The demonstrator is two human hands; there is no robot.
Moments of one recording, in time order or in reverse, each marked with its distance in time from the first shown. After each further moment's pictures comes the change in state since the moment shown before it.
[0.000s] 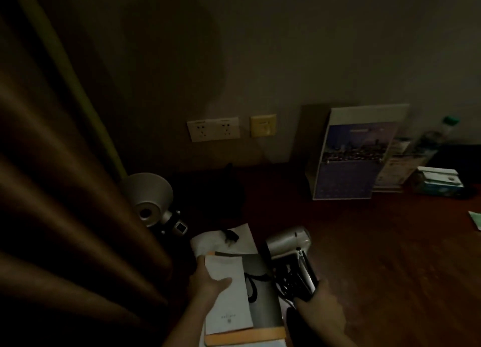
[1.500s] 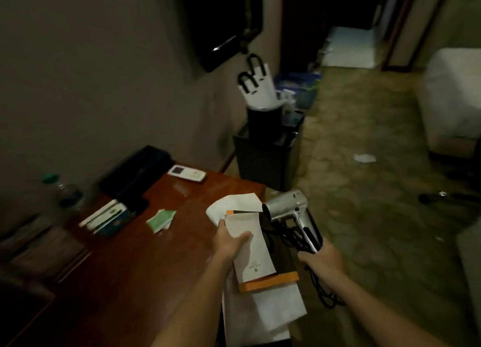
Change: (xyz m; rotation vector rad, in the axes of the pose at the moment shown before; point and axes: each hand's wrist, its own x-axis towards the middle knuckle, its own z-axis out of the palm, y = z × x) left_hand -0.357 0.296 0.587 0.271 -0.863 0.744; right_hand -0.009 0.518 -0.360 0.836 0.645 0.577
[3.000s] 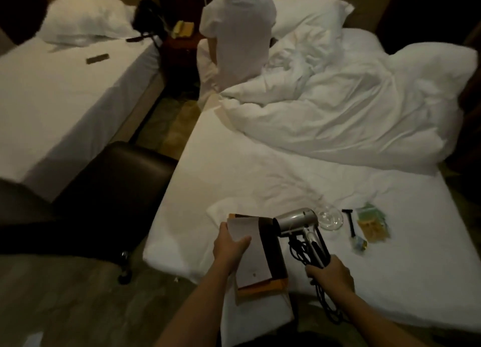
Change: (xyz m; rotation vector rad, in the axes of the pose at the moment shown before) left_hand -0.141 0.285 0.996 0.917 -1.513 0.599; right_hand 0.146 0.413 -0.576 0.883 1.117 1.189
